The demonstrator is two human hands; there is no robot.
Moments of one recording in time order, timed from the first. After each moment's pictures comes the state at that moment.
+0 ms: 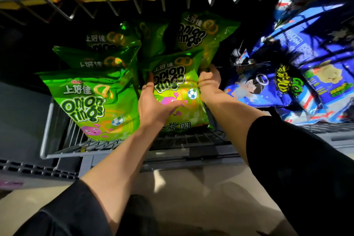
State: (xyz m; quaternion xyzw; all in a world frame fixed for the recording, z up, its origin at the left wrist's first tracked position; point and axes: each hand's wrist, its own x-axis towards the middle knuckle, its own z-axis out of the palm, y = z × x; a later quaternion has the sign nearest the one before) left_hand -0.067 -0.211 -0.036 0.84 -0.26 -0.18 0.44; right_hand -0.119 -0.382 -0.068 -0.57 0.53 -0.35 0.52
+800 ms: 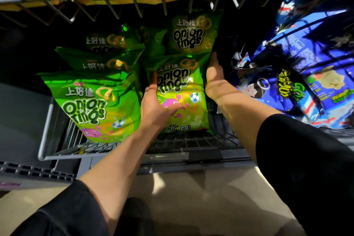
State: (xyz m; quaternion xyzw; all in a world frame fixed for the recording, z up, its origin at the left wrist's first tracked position) left_hand -0.061 -0.213 -0.044 0.81 -0.30 -0.19 0.46; right_hand -0.124 -0.383 -0.026 -0.62 0.53 -0.32 0.49
